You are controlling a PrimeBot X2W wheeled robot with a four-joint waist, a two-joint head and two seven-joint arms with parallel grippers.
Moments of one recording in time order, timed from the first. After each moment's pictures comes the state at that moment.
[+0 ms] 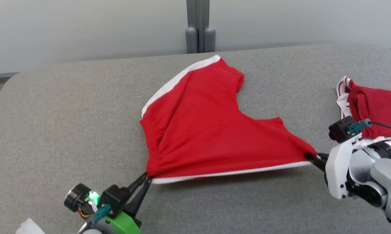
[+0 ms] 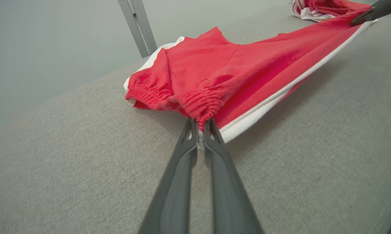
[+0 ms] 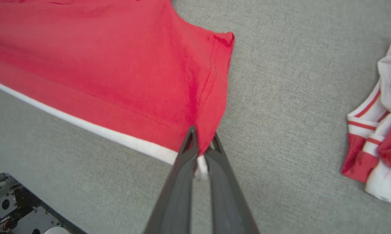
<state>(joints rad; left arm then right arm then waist) -0.24 0.37 -0.63 0.38 -0.30 -0.13 -0.26 -0.60 -0.72 0.97 0.45 0.99 0.13 0.21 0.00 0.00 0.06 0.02</state>
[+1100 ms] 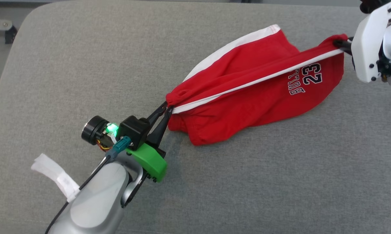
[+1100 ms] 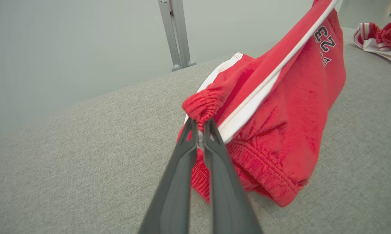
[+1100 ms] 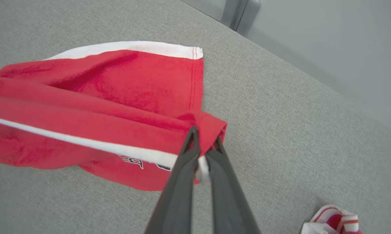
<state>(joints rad) -0.51 0.24 -0.63 0.36 -0.33 -0.09 -0.17 -1.07 -0.74 0.79 0.39 0.90 0.13 0.70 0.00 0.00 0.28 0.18</state>
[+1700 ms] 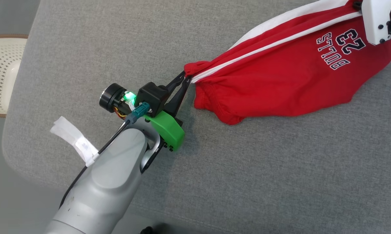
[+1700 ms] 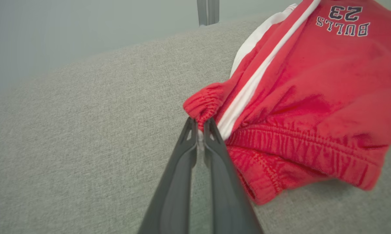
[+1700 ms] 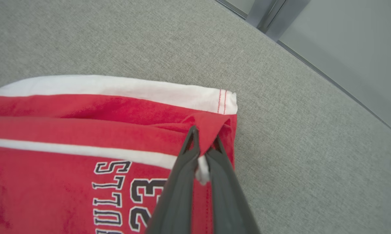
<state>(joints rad) -0.74 0.11 -0.67 0.63 -0.34 -0.12 -0.25 -1.28 -0.66 0.84 0.64 0.80 0.13 0.69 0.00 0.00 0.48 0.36</state>
